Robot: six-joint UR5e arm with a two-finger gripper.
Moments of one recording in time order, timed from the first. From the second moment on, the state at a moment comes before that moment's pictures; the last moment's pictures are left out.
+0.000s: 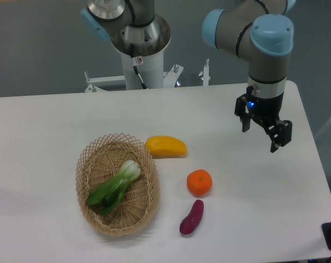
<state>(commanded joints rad) 2.72 -1.83 -1.63 -0.96 1.48 1.66</state>
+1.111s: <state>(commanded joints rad) 2.48 -1.83 -1.76 -0.83 1.37 1.24</state>
